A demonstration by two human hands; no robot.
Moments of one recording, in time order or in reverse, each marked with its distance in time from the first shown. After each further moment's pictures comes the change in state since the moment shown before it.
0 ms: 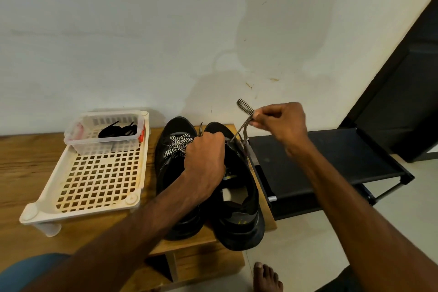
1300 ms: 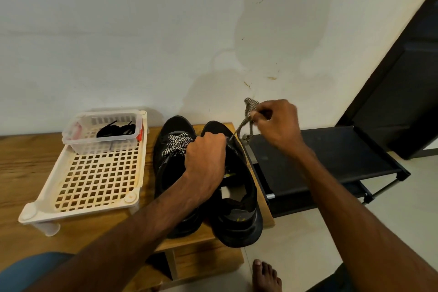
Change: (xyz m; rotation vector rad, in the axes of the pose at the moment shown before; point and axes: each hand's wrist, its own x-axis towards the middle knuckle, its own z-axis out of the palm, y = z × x) left_hand -0.002 0.003 0.003 0.063 0.022 0.029; right_hand -0.004 -0.001 0.006 -0.492 0.012 -0.295
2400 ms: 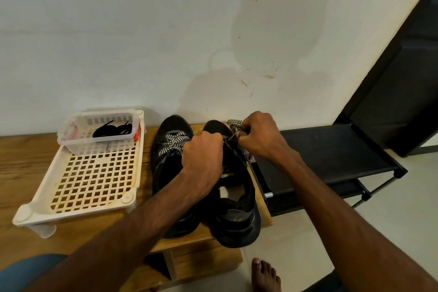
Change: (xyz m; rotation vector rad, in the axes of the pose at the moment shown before) left_hand 0.001 0.001 -0.001 0.045 -0.010 -0.023; right_hand -0.006 0.002 0.025 -0.281 -0.299 0.026
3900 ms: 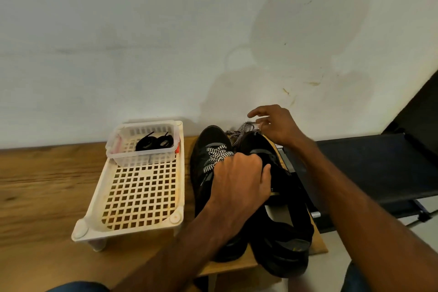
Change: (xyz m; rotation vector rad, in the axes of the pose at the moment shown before) left_hand -0.007 -0.035 0.016 -0.293 0.212 0.170; right_hand 0.089 -0.018 0.041 0.263 -0.025 -0.097
